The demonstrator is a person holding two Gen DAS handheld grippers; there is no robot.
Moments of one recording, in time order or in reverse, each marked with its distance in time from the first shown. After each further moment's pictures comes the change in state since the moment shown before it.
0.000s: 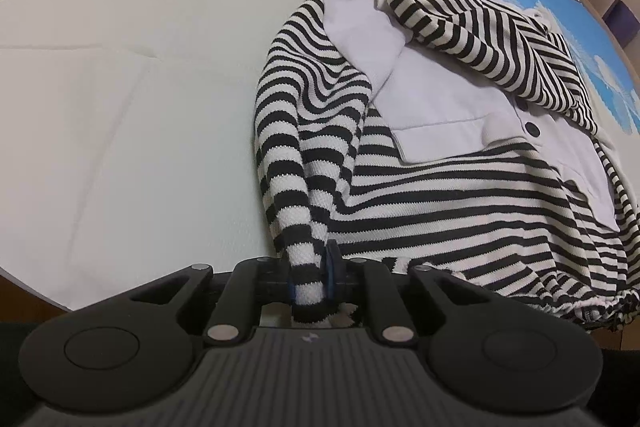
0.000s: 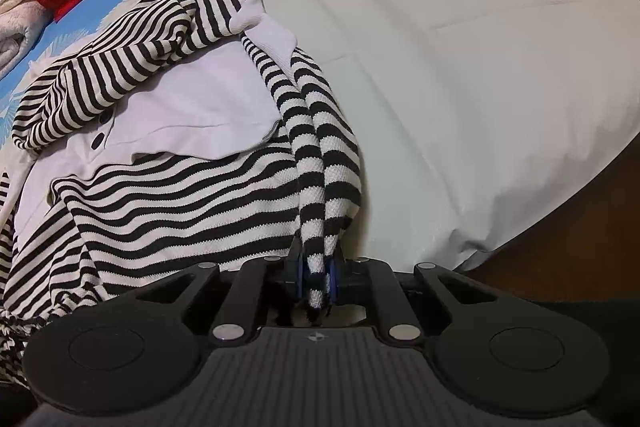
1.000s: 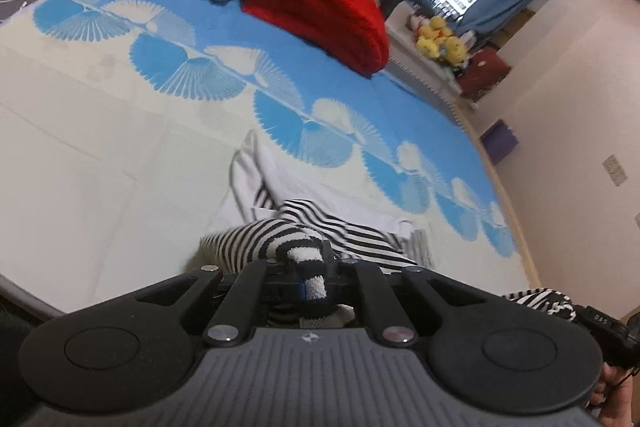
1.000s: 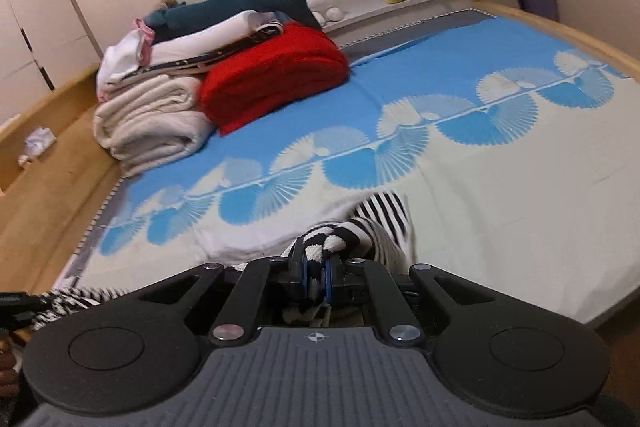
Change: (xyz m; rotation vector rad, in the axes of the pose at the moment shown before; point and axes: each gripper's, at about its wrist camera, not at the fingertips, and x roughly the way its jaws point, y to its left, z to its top) left arm -0.192 0.047 0.020 -0.133 -0.277 -0.382; right arm -0.209 -0.022 0.048 -0.106 -0.317 0.446
